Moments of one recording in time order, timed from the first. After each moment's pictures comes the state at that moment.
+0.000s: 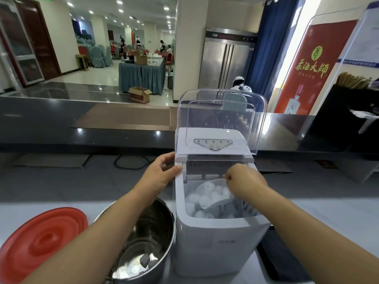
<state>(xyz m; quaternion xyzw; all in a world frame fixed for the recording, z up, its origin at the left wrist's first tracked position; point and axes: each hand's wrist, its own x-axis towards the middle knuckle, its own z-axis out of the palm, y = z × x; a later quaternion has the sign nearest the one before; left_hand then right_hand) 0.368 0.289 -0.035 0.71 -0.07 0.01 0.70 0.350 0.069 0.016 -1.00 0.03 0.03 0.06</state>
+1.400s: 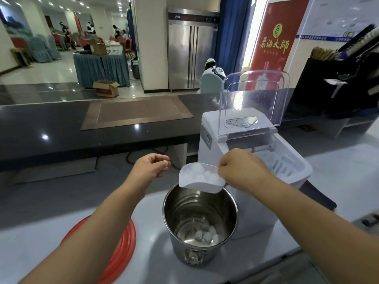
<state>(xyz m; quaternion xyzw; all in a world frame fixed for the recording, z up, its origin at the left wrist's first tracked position) 0.369 0.457 -0.045 0.73 -0.05 -0.07 0.67 0.270 0.257 0.046 -0.98 0.11 0.00 0.15</state>
